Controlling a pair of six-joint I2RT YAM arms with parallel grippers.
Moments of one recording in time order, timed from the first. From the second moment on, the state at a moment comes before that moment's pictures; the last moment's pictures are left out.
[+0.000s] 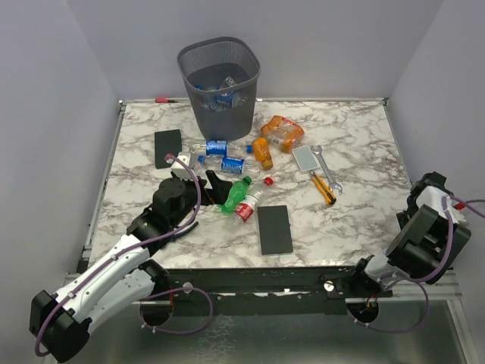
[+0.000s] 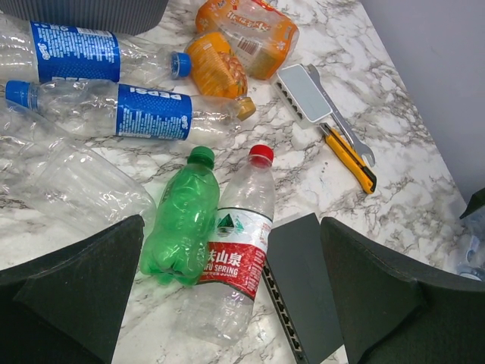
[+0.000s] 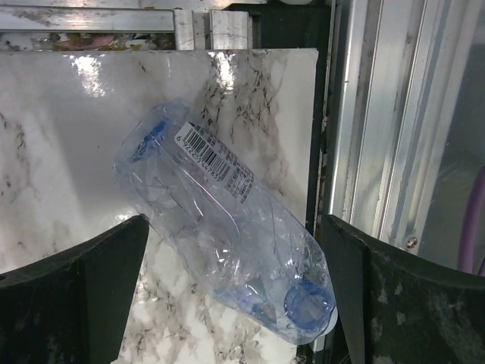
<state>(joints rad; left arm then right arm) -0.64 0.76 0.56 -0.03 -0.12 -0.52 -0.67 1.41 0.81 -0.85 0.56 0.81</state>
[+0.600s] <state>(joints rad) -0.64 0.79 0.56 -0.03 -0.12 -0.52 -0.69 1.46 0.80 -0.76 0.46 0.75</state>
